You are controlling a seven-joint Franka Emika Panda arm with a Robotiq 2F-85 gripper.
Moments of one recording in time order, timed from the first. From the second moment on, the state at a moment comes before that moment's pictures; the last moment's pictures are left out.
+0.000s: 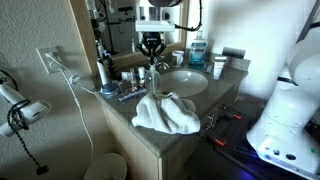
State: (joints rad) arm 0.09 -0.10 0.18 -2.24 0.00 2.21 0.95
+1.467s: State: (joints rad) arm 0.09 -0.09 0.18 -2.17 0.00 2.18 0.94
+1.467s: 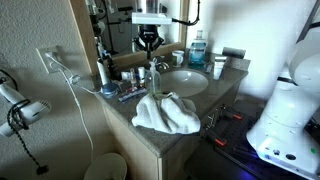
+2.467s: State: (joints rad) arm 0.08 -0.16 0.16 -2.01 0.00 1.98 0.95
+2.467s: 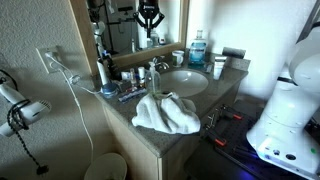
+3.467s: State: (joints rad) arm 0.07 -0.19 0.16 -1.89 -0.01 1.82 1.06
